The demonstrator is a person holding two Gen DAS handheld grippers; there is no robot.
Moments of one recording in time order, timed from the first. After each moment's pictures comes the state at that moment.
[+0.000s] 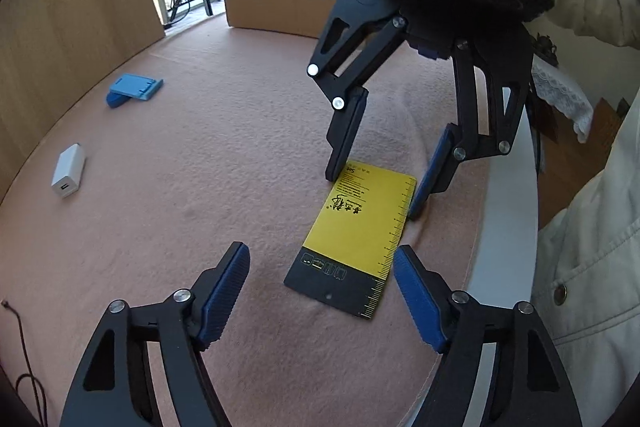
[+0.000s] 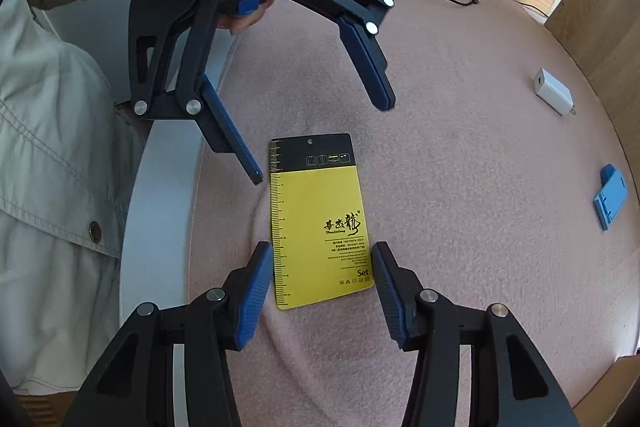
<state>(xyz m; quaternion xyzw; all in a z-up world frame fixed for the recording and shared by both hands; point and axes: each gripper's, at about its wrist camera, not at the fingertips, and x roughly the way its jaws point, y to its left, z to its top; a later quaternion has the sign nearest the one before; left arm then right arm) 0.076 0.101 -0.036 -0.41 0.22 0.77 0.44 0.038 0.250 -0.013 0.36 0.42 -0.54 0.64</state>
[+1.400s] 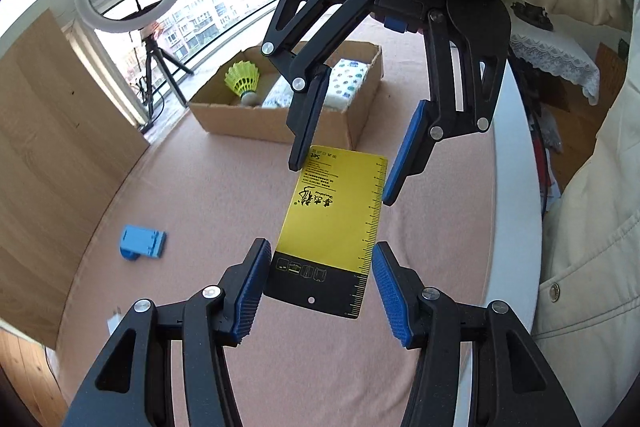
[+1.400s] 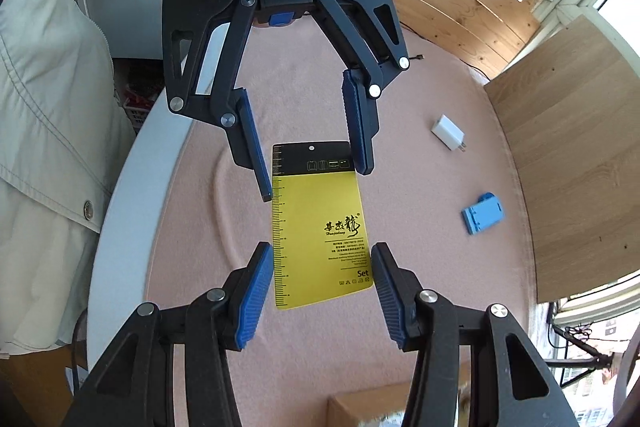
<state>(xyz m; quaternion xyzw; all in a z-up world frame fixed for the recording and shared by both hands) 0.033 0.242 0.051 -0.34 0.33 0.77 0.44 0.019 0.345 0.072 0.23 0.50 -0.59 0.59</state>
